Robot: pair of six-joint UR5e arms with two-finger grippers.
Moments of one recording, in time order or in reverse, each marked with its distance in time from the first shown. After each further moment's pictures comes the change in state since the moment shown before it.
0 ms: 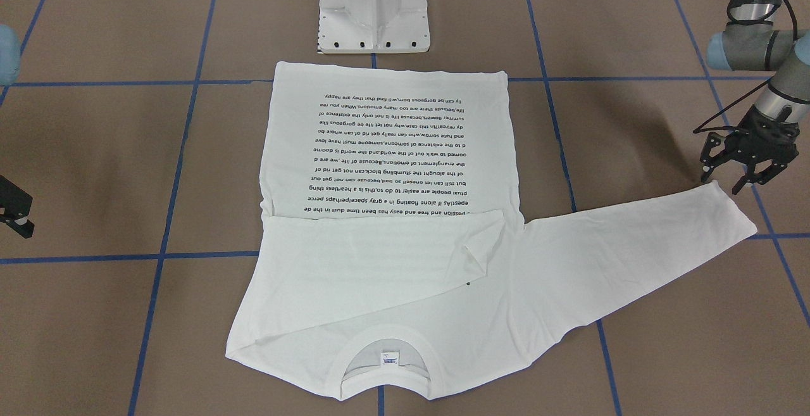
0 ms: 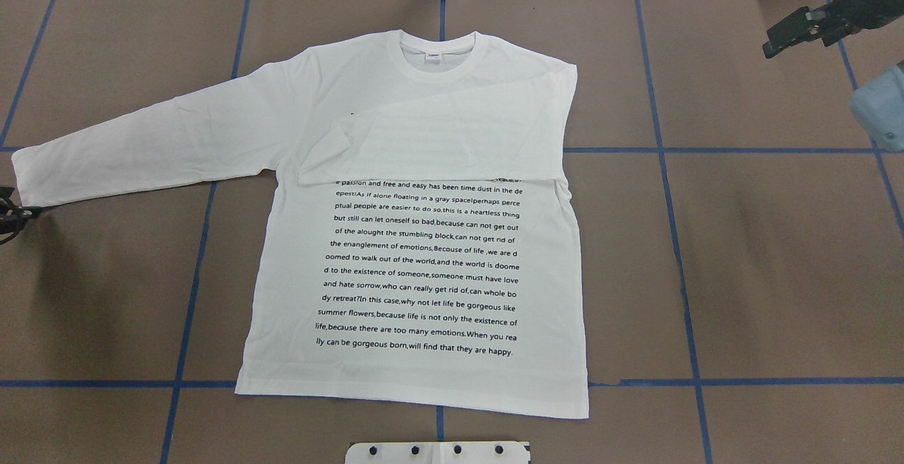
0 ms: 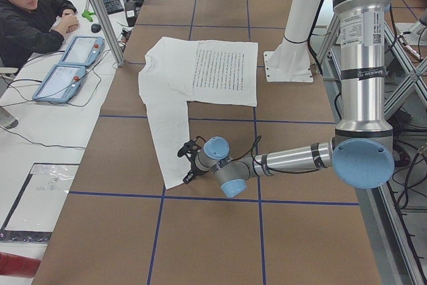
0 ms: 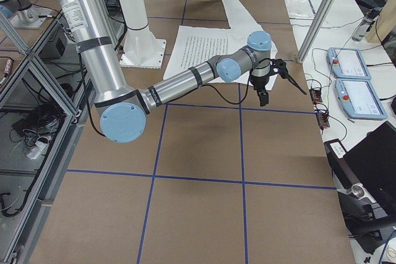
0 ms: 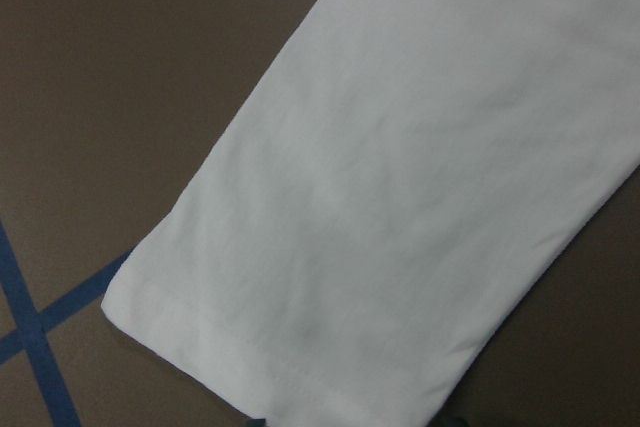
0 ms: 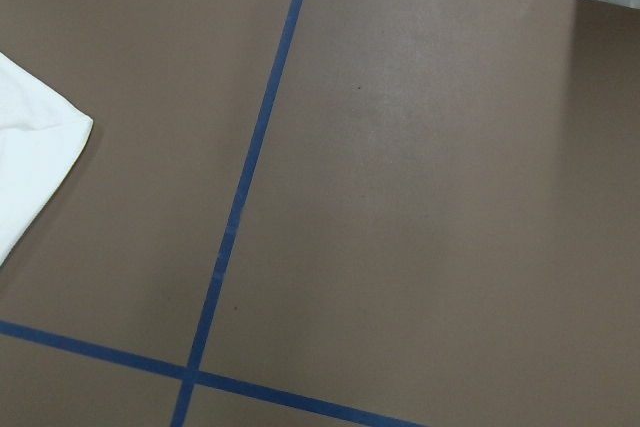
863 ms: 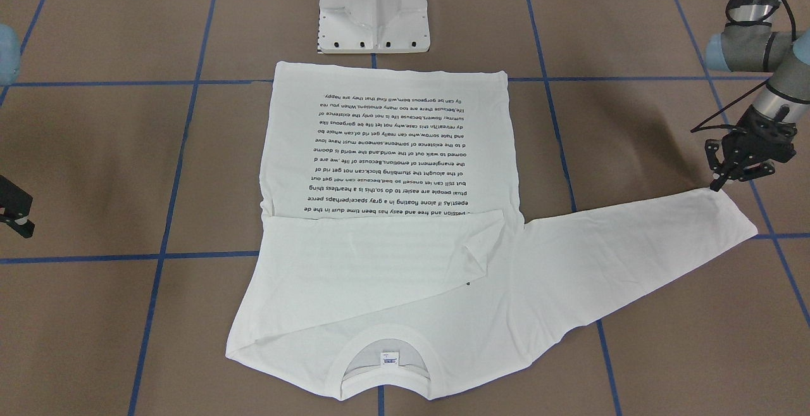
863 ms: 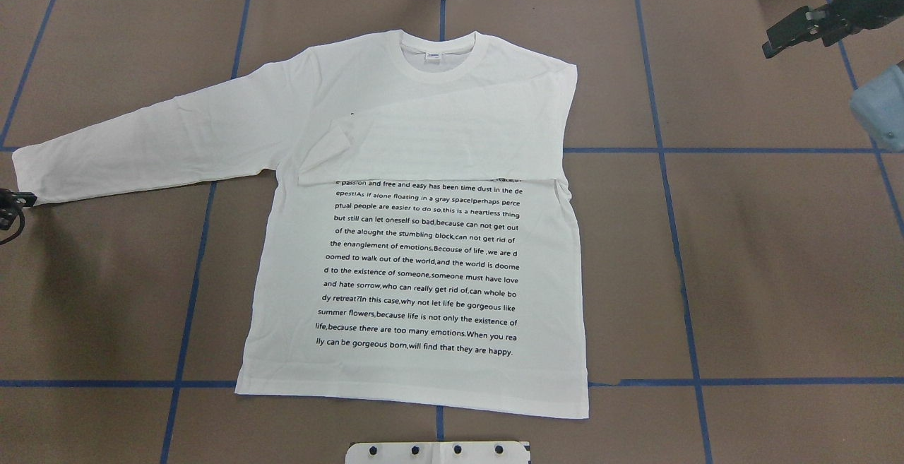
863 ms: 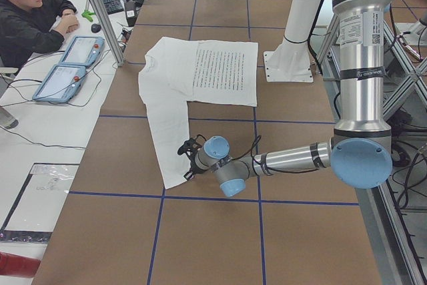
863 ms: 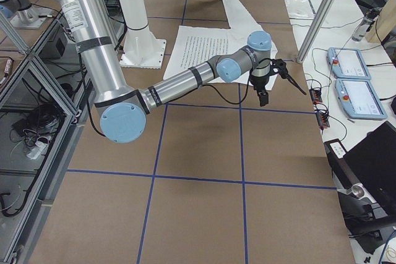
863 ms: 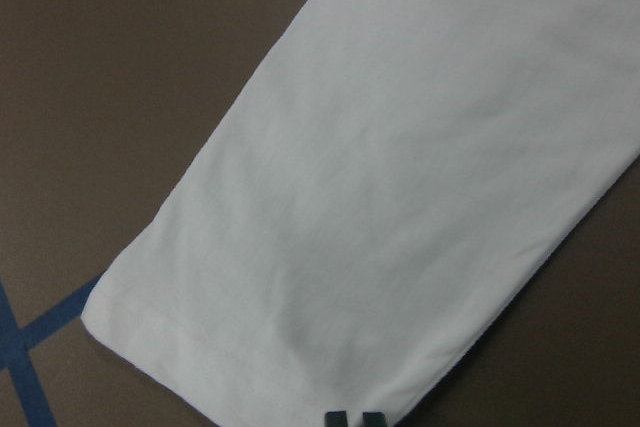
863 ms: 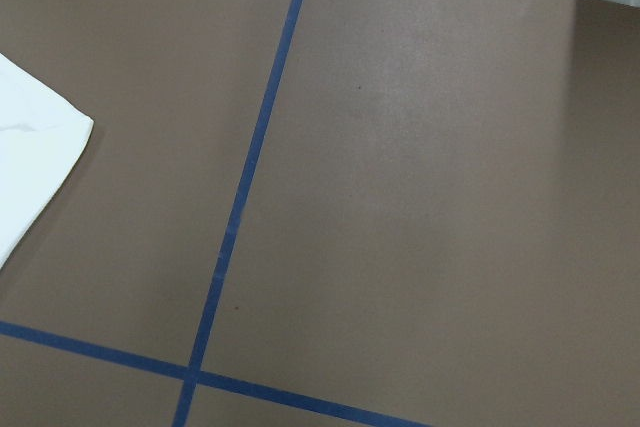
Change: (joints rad) left arm 0.002 -0.007 0.002 -0.037 -0.001 0.001; right arm 0.000 0.000 0.001 -0.001 0.001 0.006
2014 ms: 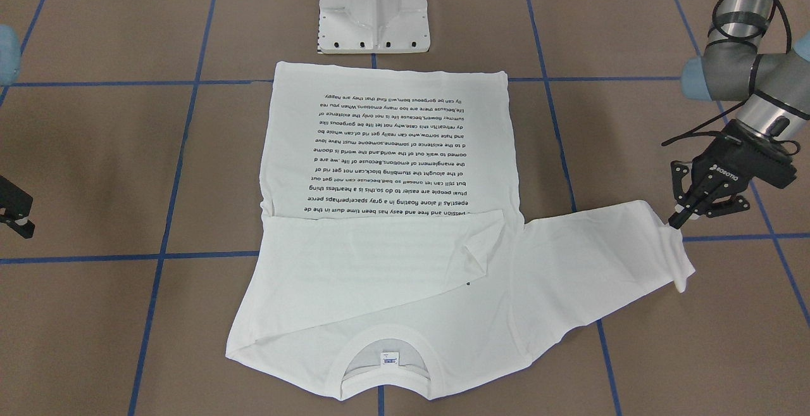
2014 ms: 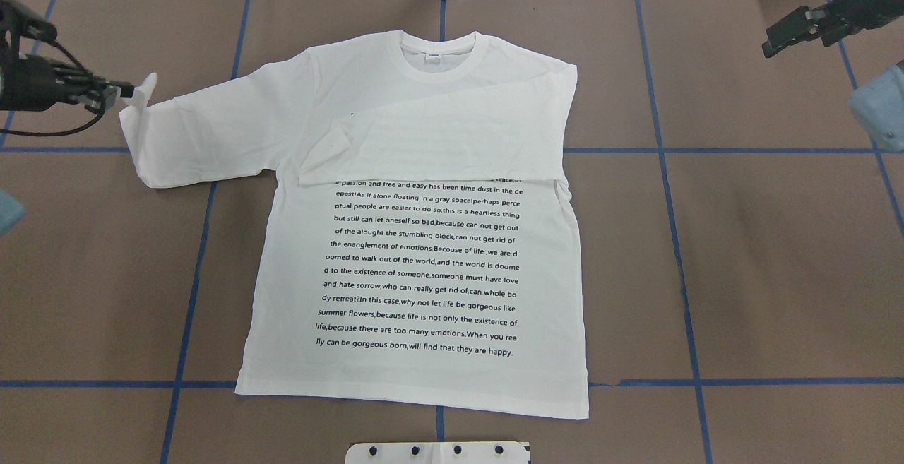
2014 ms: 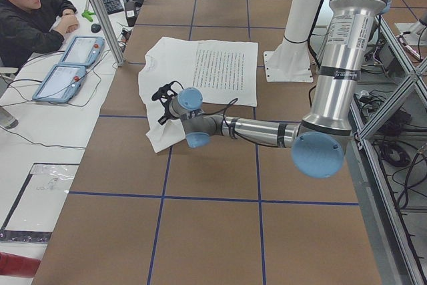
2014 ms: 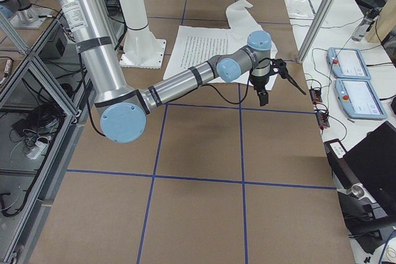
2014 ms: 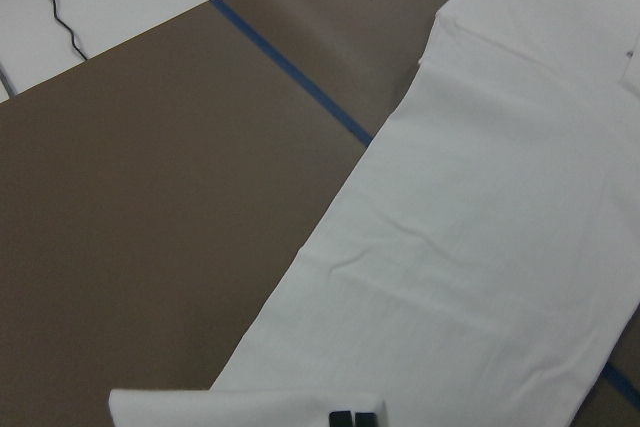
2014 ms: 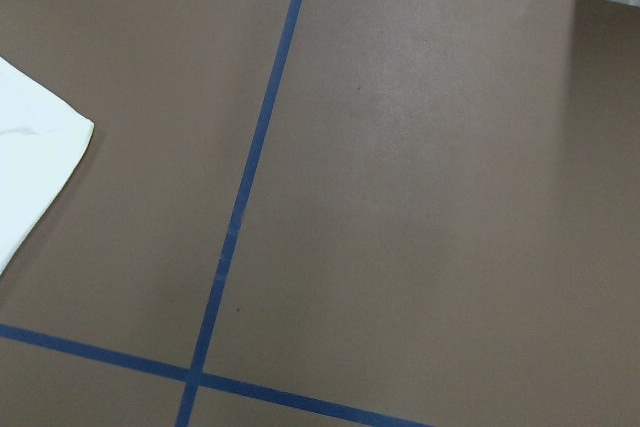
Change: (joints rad) left arm -0.065 -0.326 -0.139 0.158 -0.106 -0.243; right arm 0.000 0.002 0.000 -0.001 0.000 0.006
